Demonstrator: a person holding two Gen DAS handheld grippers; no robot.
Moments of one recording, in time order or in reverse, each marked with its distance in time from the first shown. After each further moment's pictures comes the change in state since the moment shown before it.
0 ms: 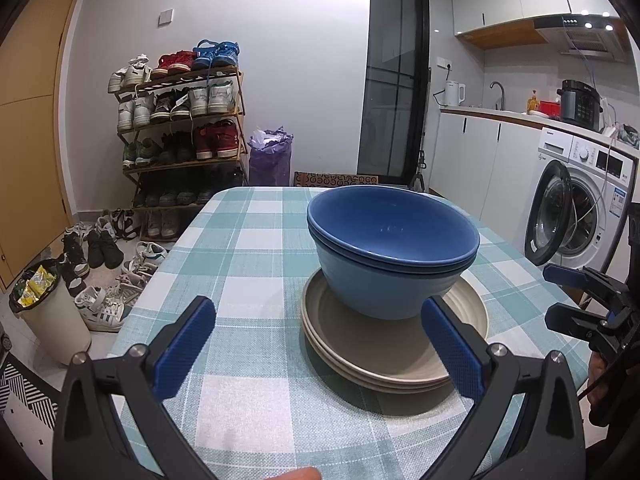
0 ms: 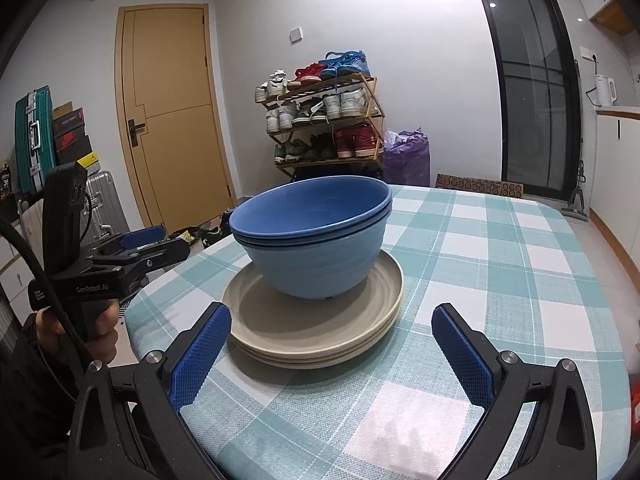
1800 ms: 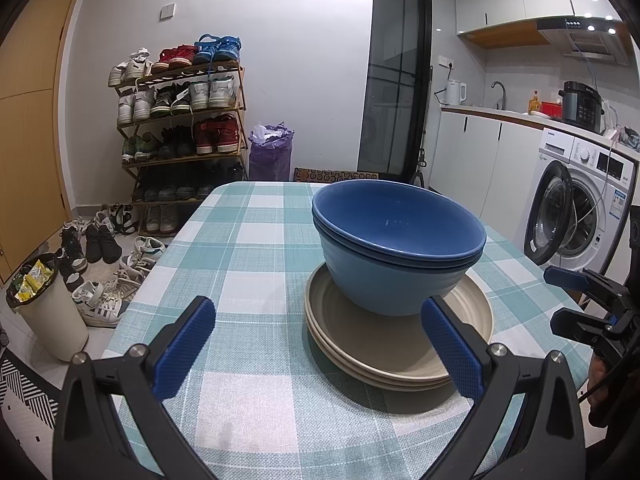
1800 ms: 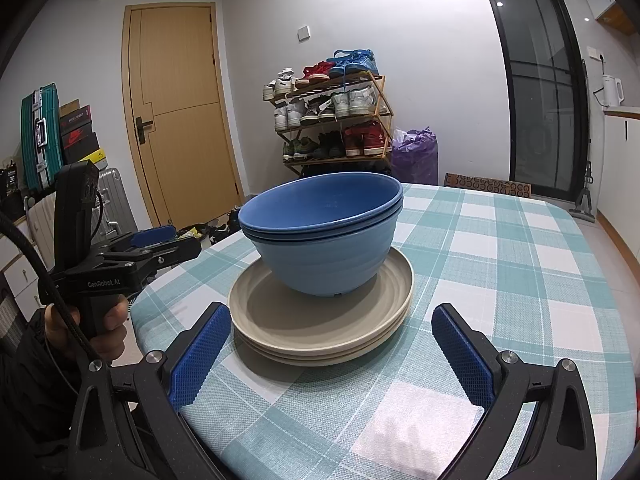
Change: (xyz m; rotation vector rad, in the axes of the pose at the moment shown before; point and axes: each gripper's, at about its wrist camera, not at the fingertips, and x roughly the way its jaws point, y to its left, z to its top) left arm 0.003 0.004 -0.004 -0.010 0.008 -0.004; right arm 0.001 0.003 -0.002 -0.005 0.007 0.024
